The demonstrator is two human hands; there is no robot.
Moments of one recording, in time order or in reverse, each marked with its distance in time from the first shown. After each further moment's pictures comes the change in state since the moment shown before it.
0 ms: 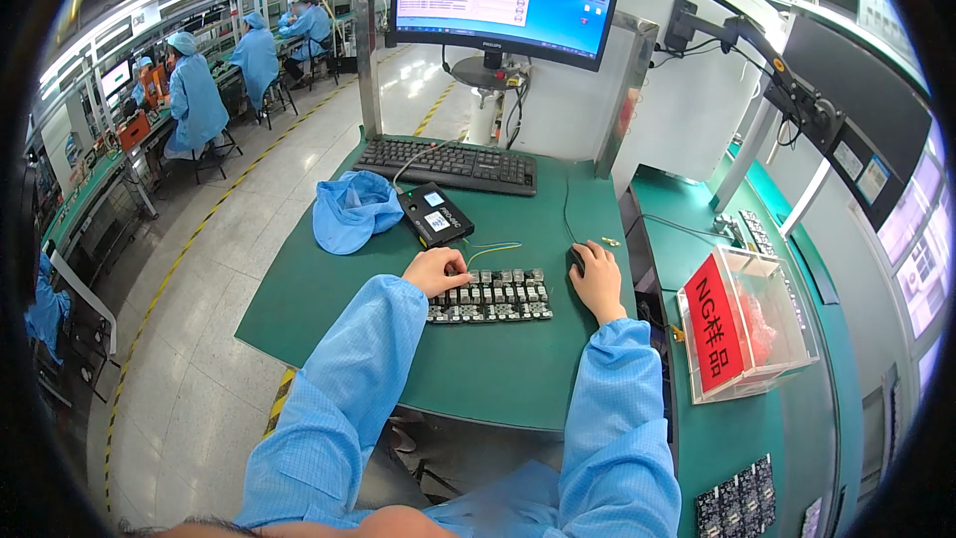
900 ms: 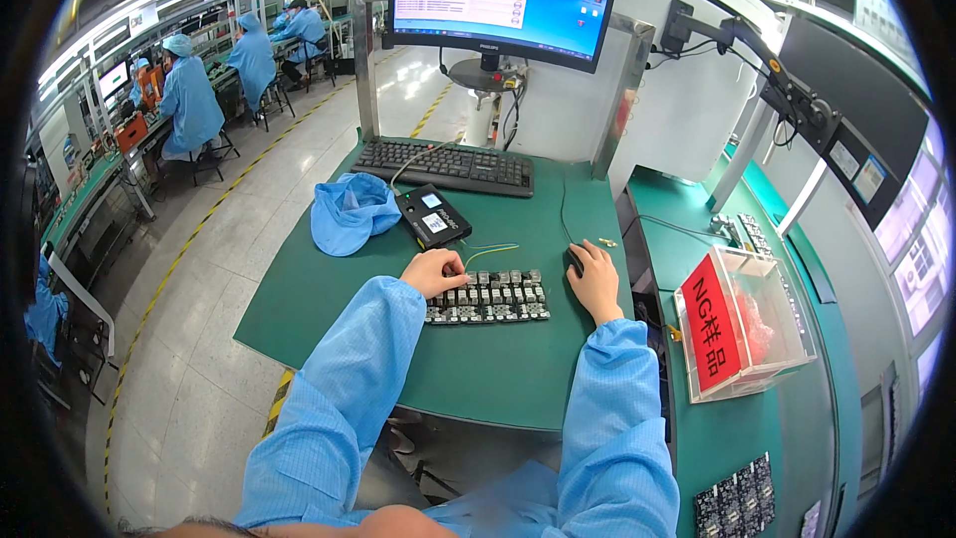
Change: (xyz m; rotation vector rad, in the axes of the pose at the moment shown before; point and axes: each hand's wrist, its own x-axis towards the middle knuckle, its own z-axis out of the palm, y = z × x) left_hand -0.002 0.001 -0.001 0.009 0.021 0.020; right_hand -0.001 -0.001 0.001 0.043 -0.011 0.044
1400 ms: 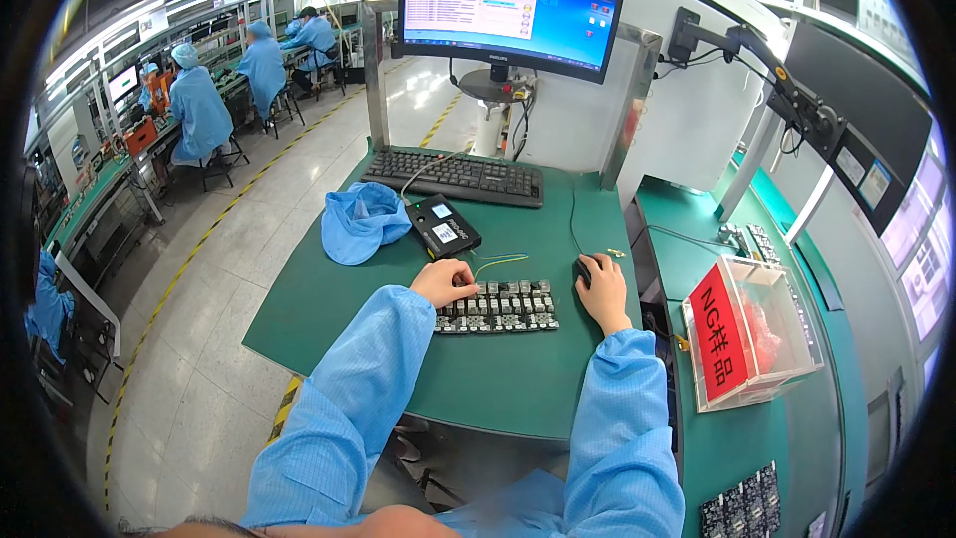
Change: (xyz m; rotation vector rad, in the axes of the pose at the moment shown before) left_hand 0.004 -0.004 0.003 0.028 0.001 0.019; right_hand 0.000 0.000 -0.002 -0.012 0.031 -0.046
